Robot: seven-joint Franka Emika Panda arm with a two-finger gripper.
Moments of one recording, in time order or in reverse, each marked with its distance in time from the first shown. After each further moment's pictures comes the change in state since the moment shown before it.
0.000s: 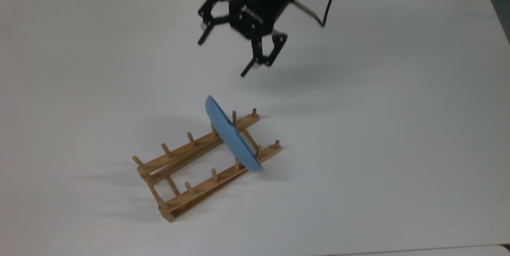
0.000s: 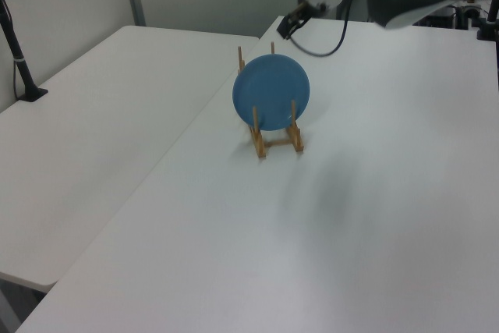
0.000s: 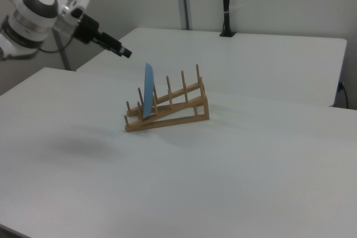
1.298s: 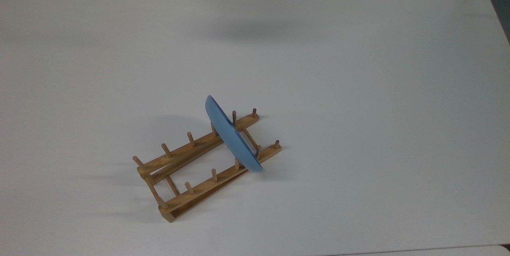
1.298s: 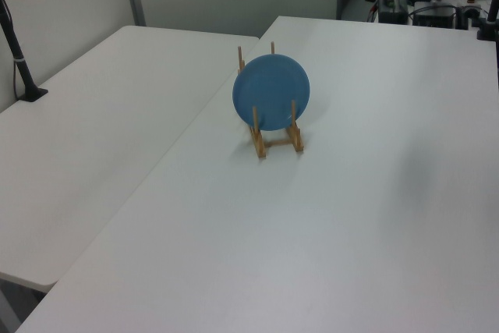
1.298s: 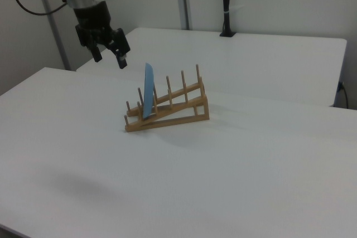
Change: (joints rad) arm -0.088 -0.251 -0.278 0.010 0.864 -0.334 -0.992
